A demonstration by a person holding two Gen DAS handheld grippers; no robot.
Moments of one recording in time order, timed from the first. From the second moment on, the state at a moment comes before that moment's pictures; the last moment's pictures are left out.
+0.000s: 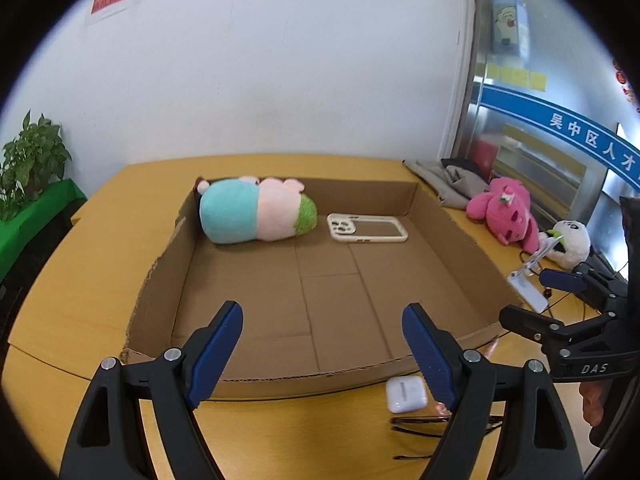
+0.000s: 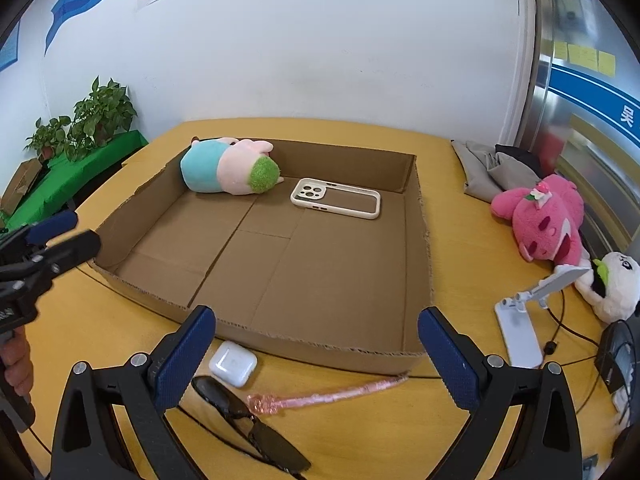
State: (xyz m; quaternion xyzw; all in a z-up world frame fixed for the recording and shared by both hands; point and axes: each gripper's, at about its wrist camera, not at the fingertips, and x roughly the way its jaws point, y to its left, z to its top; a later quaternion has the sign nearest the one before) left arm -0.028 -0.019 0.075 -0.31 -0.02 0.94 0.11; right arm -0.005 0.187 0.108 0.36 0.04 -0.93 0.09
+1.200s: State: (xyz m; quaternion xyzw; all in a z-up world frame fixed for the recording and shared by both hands) left arm 0.007 -0.031 0.042 -0.37 -0.04 0.92 0.14; right arm 0.027 0.222 0.066 0.38 0.05 -0.89 0.23
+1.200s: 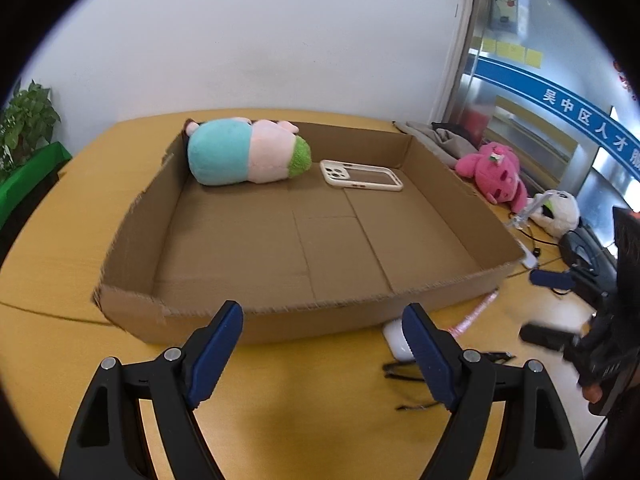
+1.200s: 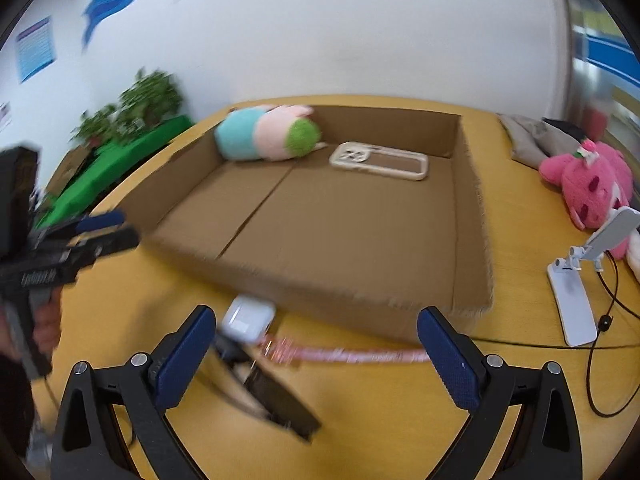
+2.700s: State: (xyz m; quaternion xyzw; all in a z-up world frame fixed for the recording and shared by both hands) left arm 0.006 0.032 -0.039 -0.53 -0.18 0.79 0.24; right arm 0.096 0.137 0.004 0.50 0.14 -0.83 0.20
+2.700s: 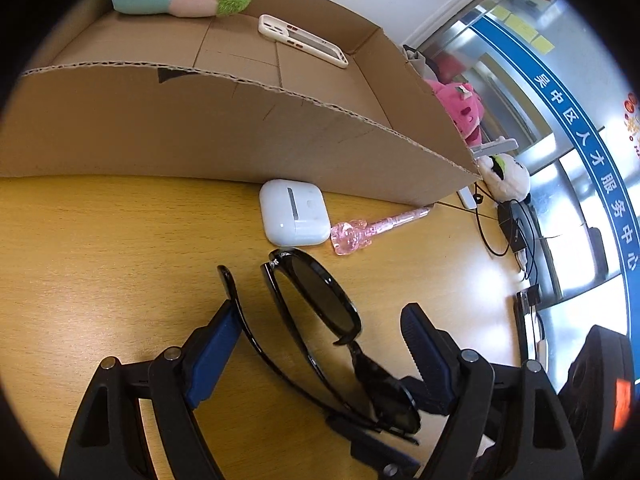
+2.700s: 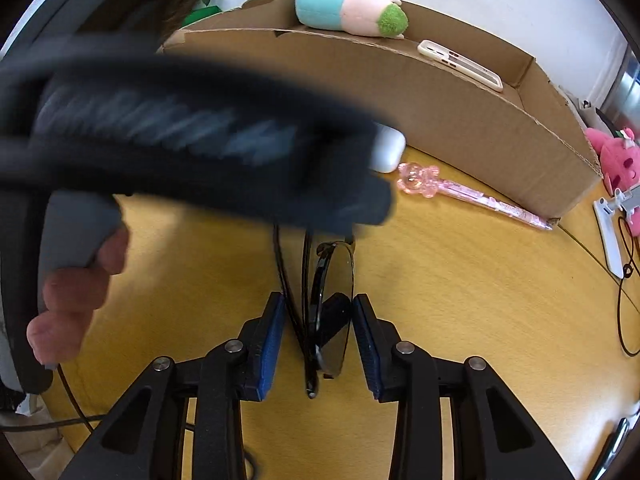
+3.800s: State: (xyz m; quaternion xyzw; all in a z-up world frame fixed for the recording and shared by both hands) left arm -0.004 0.018 0.013 -0.51 -0.16 0.82 0.20; right arm 0.144 0.116 0.049 0.44 0.16 -0.86 0.18
